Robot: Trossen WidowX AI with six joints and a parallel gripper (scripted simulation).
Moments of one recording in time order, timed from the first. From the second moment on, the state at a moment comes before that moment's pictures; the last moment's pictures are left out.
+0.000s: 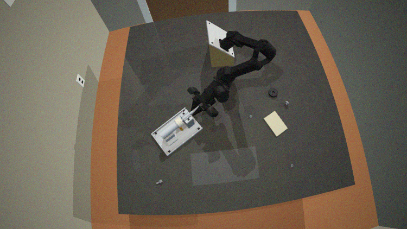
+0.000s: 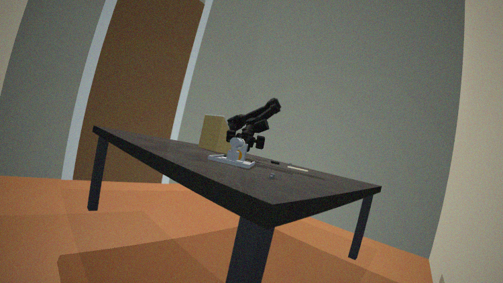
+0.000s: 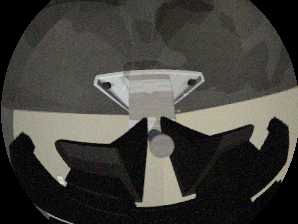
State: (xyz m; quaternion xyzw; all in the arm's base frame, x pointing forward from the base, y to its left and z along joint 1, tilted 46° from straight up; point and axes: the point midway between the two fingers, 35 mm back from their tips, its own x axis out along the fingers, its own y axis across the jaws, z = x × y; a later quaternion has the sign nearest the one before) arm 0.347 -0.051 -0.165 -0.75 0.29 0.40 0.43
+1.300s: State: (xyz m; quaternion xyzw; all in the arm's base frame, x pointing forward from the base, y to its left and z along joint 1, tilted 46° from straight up) arm 0.351 -0.053 -0.168 -0.75 0.29 0.40 0.43
